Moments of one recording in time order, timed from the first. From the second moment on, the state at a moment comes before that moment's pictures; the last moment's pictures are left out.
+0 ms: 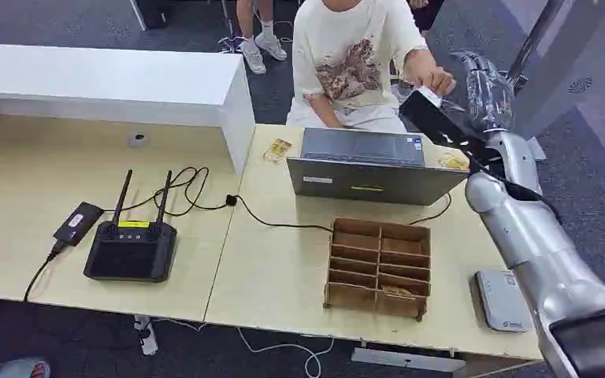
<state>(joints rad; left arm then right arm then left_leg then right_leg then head) -0.04 -0.18 0.50 -0.20 -0.80 -0.02 0.00 -0.91 -0.25 0.57 -0.90 0.76 -0.34 0.13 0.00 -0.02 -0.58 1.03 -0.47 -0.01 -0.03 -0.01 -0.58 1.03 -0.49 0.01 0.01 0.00</state>
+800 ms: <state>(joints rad) -0.04 -0.18 0.51 -0.20 -0.80 -0.02 0.00 -0.87 -0.25 0.49 -0.94 0.65 -0.39 0.06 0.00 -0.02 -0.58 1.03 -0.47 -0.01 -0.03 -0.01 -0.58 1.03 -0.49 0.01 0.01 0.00</state>
